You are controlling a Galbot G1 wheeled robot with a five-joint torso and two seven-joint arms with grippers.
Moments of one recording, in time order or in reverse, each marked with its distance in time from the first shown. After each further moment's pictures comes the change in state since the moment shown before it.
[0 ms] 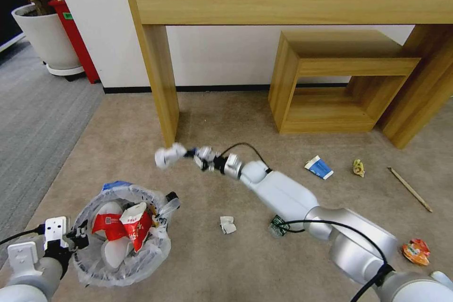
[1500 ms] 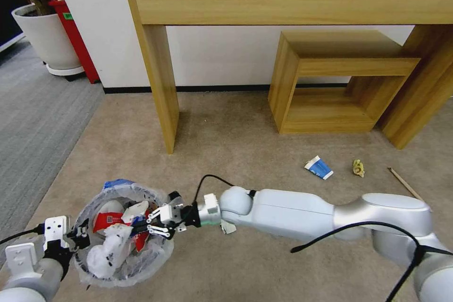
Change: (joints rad) left arm 0.059 -0.008 -0.035 -0.099 -0.003 -0.002 -0.035; right arm 0.144 -0.115 -0.664 0.472 0.308 -0.023 -0.074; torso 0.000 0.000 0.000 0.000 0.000
